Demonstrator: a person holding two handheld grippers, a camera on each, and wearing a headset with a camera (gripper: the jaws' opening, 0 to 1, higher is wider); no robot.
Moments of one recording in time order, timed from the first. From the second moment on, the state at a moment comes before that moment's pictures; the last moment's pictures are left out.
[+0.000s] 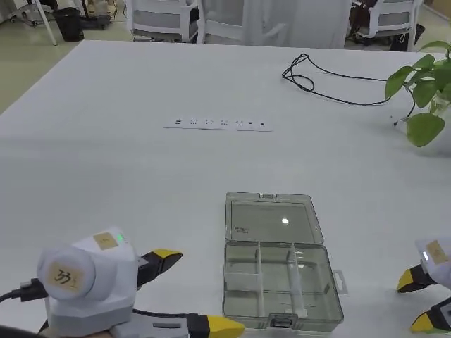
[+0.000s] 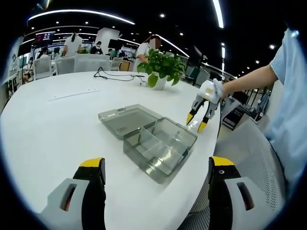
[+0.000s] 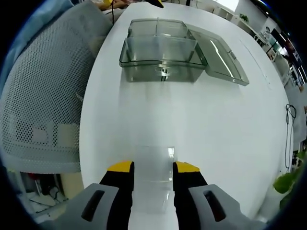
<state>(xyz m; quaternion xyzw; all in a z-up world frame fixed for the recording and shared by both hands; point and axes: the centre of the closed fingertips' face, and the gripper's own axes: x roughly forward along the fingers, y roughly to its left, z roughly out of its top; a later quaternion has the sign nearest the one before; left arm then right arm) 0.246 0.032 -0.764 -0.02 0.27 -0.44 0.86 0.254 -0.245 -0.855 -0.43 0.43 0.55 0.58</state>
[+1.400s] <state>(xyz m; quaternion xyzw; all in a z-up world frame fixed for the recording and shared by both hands) 0.247 0.022 -0.775 -0.05 0.30 -0.43 0.85 0.267 -0.193 -0.798 -0.43 0.34 0.54 0.64</state>
